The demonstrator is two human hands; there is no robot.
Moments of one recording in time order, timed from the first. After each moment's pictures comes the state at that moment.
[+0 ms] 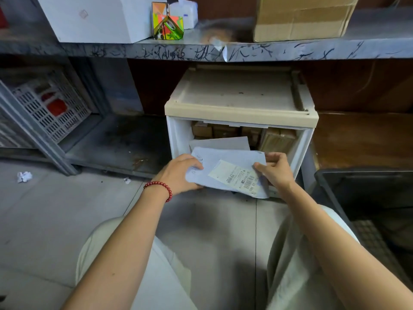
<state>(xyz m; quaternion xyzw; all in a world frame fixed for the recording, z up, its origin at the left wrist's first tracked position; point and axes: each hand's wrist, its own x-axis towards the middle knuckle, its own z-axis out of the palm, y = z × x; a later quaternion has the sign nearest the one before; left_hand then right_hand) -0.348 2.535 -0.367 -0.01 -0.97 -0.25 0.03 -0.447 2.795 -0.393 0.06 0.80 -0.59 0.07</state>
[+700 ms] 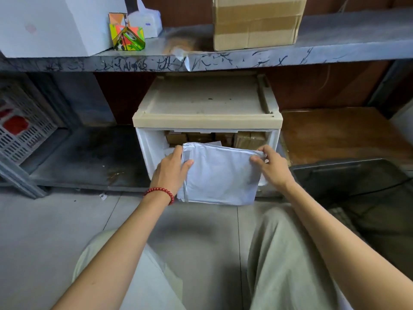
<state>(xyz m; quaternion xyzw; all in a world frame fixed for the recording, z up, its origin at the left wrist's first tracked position) -0.383 2.605 -0.338 0.06 -0.96 -0.24 0.14 -0.447 2.858 -0.357 -0.06 0.88 -0.47 -0.01</state>
